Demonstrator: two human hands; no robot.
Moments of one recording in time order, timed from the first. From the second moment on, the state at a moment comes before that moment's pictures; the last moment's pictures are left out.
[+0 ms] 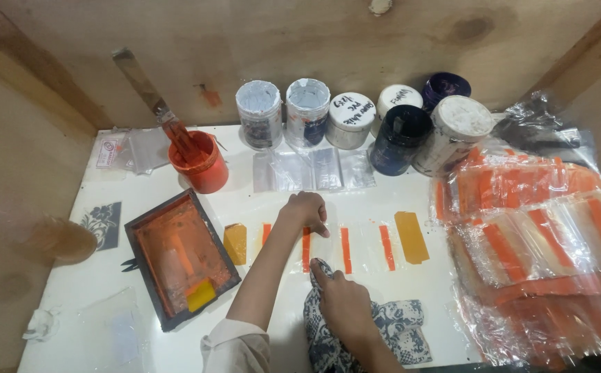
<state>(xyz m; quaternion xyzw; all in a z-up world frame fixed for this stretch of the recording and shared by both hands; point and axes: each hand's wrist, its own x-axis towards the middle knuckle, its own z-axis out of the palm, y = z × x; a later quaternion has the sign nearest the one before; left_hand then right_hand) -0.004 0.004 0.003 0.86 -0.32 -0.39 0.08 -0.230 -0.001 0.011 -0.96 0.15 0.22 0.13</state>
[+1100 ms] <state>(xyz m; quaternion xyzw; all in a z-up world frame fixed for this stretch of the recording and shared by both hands) -0.008 0.015 0.022 0.86 -0.29 -0.40 0.12 -0.241 -0.025 0.045 -0.95 0.18 0.14 0.21</state>
